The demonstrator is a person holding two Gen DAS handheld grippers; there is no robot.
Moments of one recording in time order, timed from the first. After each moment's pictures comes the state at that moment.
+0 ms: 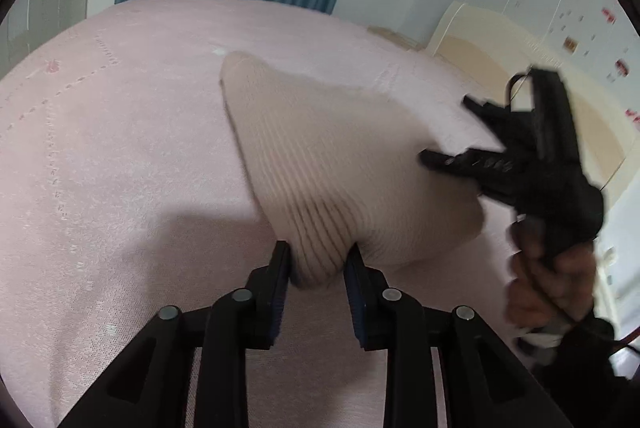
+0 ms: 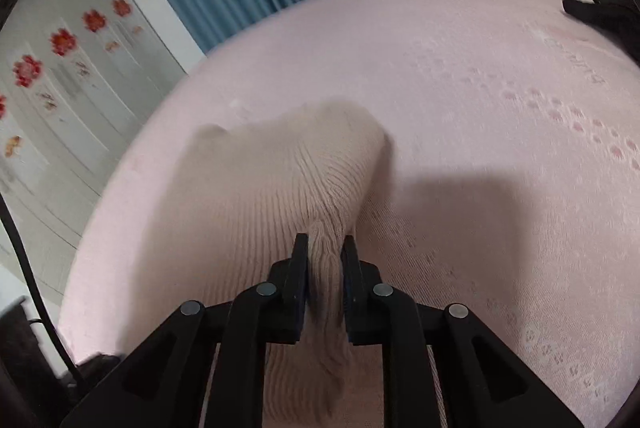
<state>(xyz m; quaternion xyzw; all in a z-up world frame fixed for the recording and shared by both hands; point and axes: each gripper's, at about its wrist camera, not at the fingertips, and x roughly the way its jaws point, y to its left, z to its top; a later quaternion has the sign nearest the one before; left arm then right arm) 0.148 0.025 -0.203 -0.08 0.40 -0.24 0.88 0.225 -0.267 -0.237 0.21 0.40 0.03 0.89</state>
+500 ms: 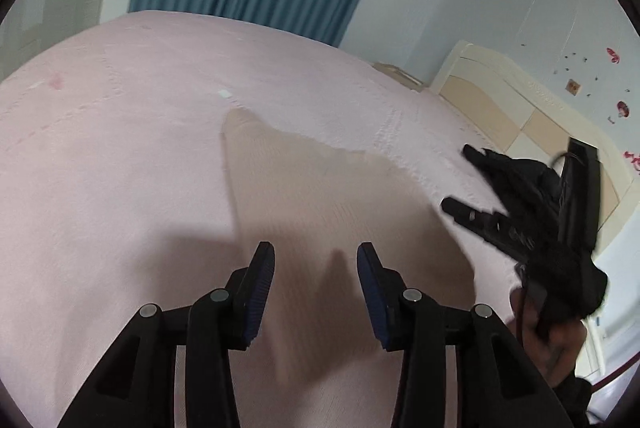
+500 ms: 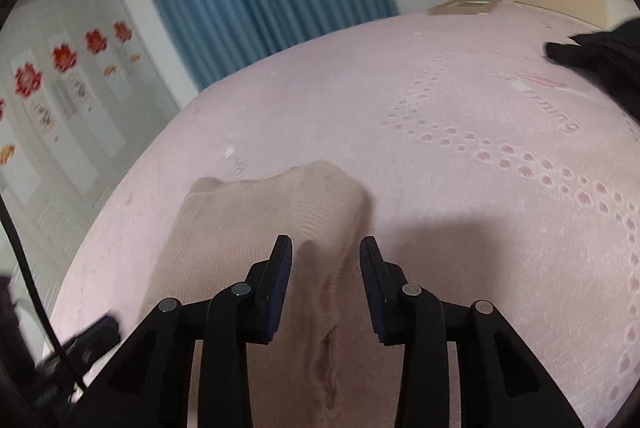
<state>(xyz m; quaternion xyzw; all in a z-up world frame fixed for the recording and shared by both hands) 0.197 0.028 -0.171 -0.11 0.37 -0.23 0.89 0.218 -0.273 -0.198 0.19 0.34 0.02 0.92</state>
